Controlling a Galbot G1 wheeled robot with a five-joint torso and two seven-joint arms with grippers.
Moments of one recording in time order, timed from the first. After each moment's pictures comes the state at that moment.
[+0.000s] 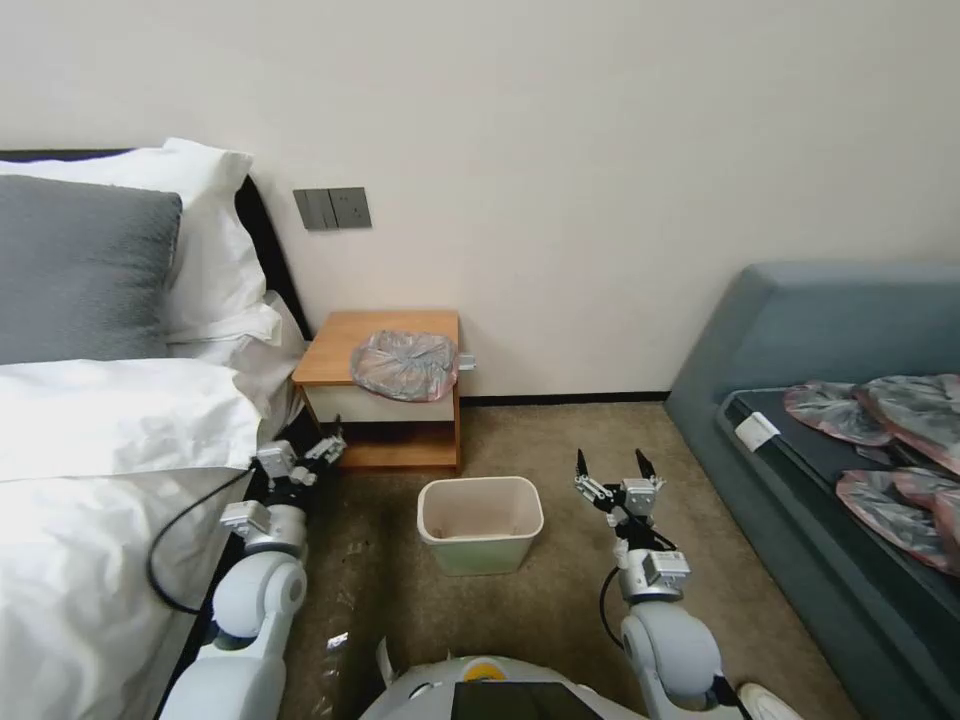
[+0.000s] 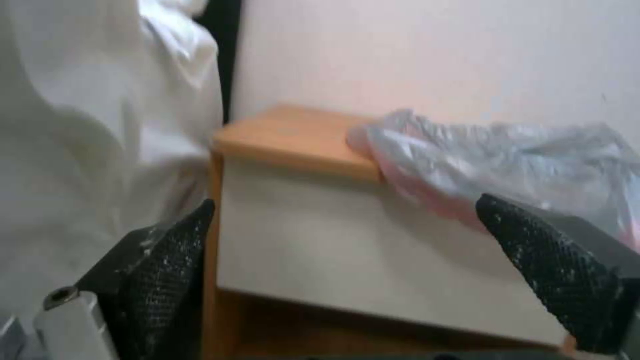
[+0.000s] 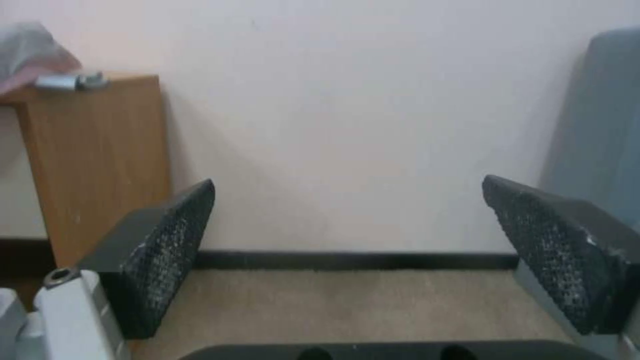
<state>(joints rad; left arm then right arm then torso) 1.48 -1.32 -0.68 -2.10 -0.47 0.07 -0.10 -1.62 1.50 0.53 2.14 -0.03 0.08 0.06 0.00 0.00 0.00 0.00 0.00</state>
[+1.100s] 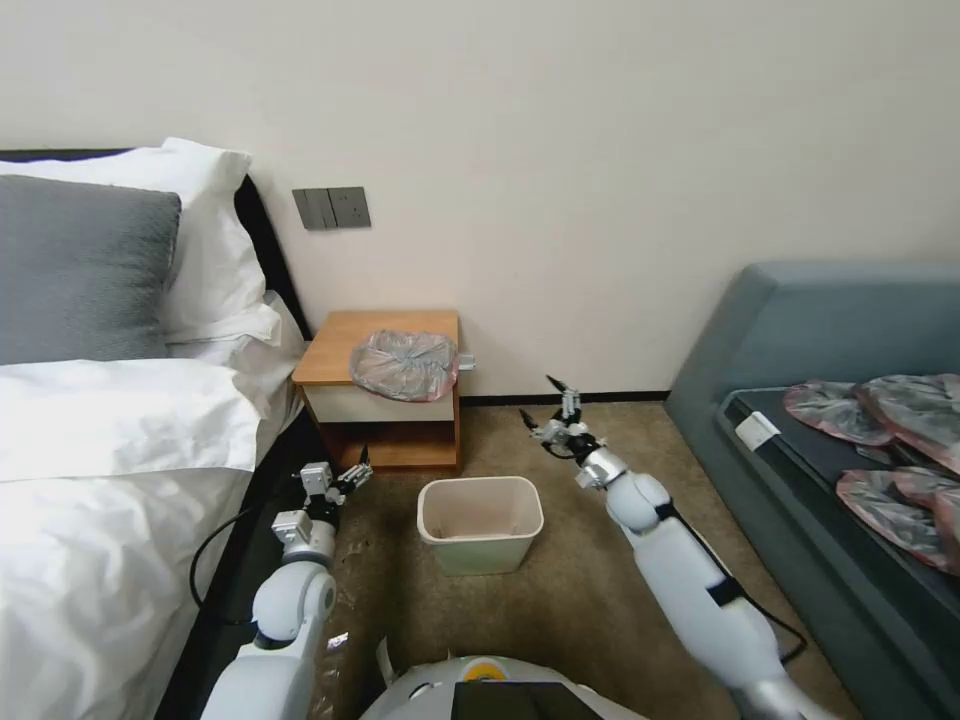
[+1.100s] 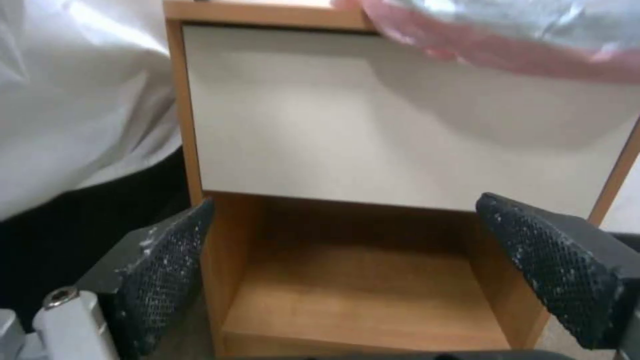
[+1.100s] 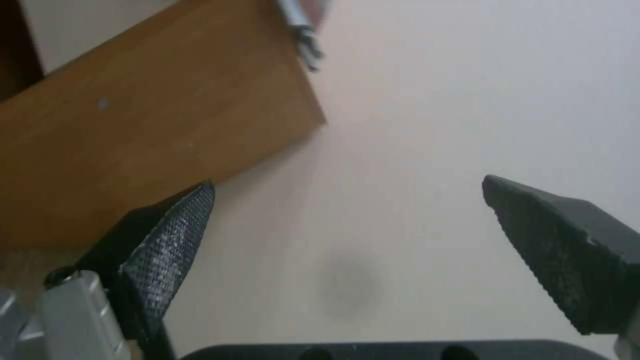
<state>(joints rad) 1.46 -1.37 -0.59 -1.97 -0.29 0.08 -0.11 -0.92 1.14 0.26 1.53 -0.67 0.42 -0.06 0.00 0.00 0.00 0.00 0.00</state>
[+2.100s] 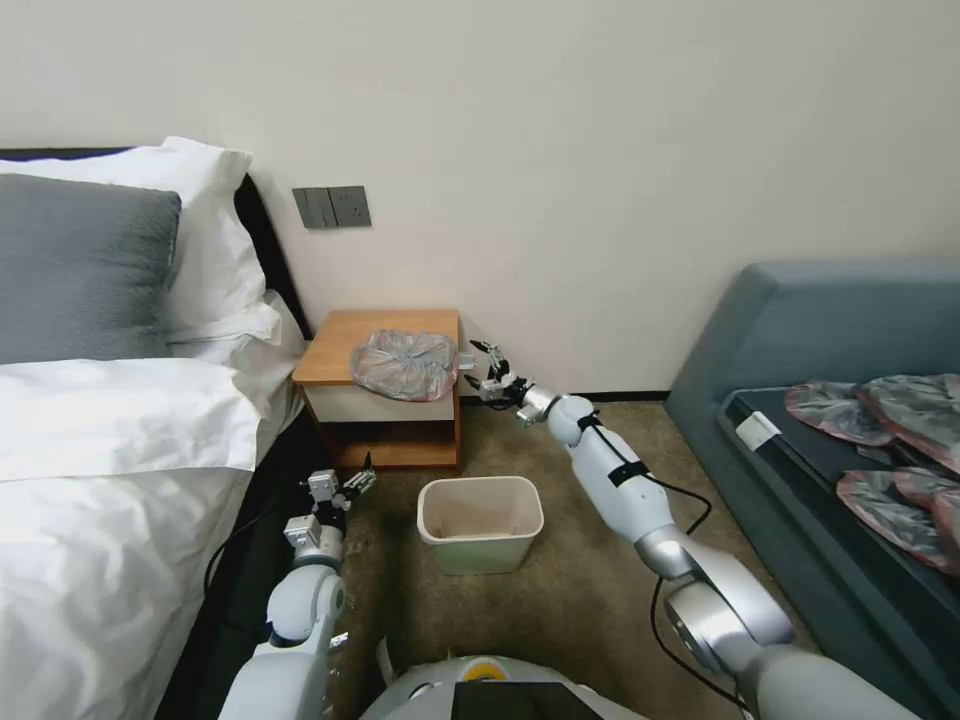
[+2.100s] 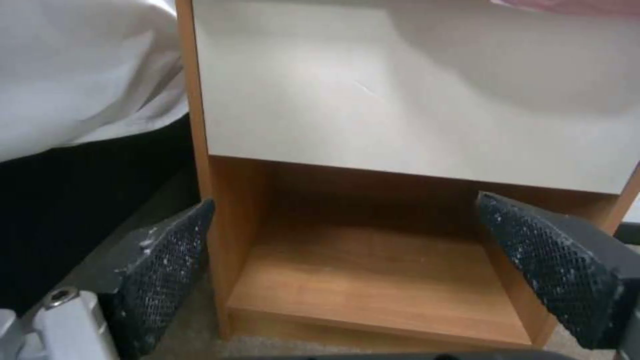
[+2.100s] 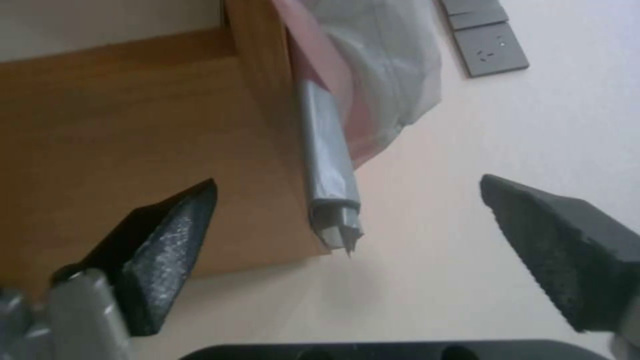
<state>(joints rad) 1.45 -1.41 -0.59 -1.91 -0.27 0.05 -0.11 -0.44 1.32 0.03 1.09 -0.95 0.56 -0.03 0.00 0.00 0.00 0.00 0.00</state>
